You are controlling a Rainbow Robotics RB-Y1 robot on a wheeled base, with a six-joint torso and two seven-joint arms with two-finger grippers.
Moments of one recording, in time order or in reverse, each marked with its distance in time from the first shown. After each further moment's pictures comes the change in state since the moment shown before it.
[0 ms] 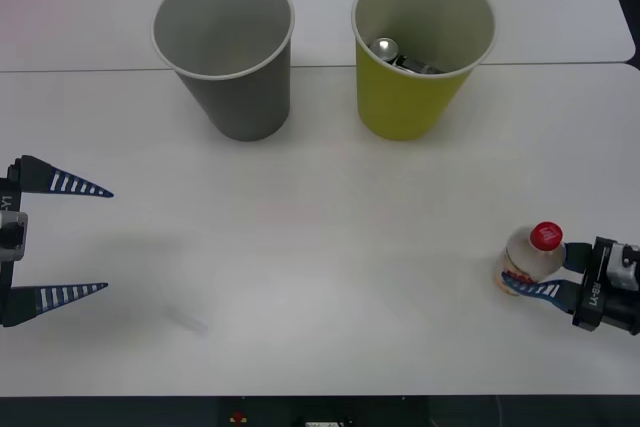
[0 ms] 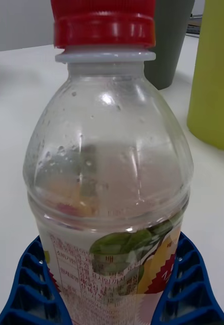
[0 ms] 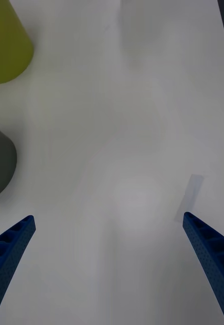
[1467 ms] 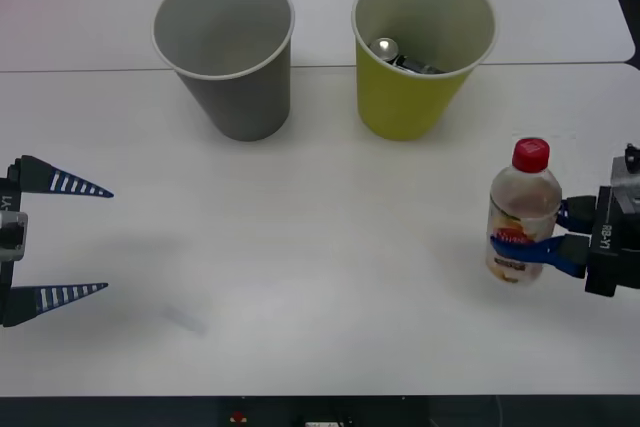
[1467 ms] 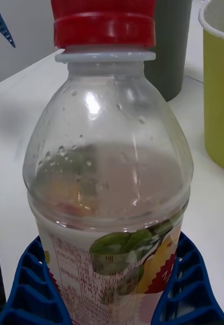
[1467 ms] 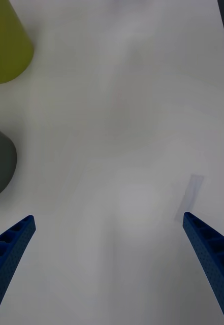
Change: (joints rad) right arm 0.182 -0.067 -0.186 -0.868 0.351 0.153 -1.064; left arm 0.000 0.000 0.000 0.000 0.000 0.000 0.000
